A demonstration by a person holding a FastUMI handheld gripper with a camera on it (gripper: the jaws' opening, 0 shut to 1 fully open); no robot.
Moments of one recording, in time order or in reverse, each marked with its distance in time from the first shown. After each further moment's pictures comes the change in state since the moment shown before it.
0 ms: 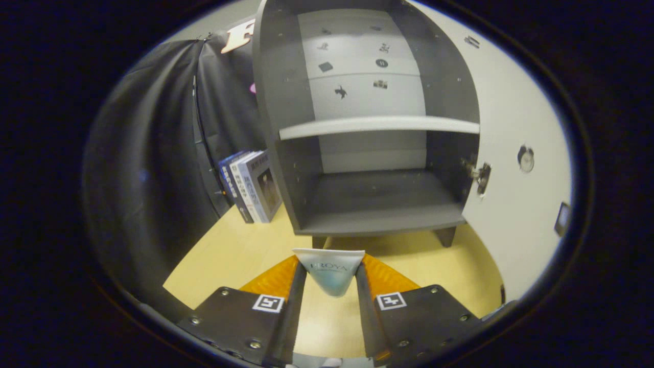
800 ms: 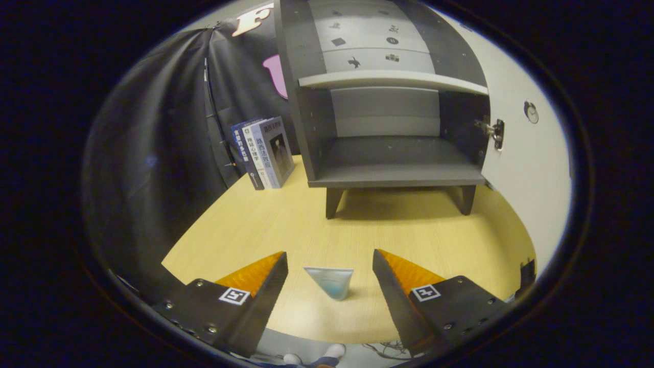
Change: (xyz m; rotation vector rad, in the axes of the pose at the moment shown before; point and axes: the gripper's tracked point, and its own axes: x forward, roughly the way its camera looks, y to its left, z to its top) arm 0.018 0.030 -0.136 -0.010 0.168 0.066
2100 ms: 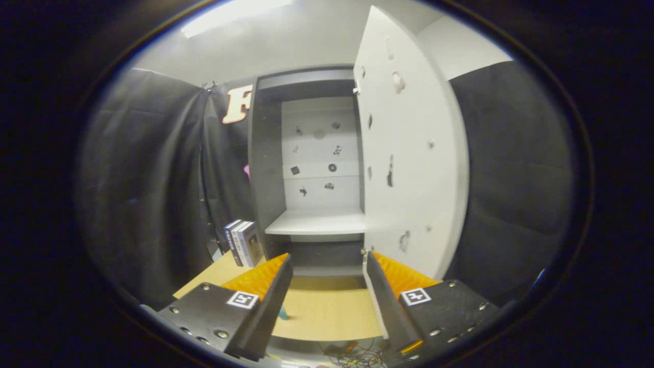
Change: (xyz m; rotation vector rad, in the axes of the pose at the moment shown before) arm -0.342 -0.104 0.196 -0.016 -0.465 -0.131
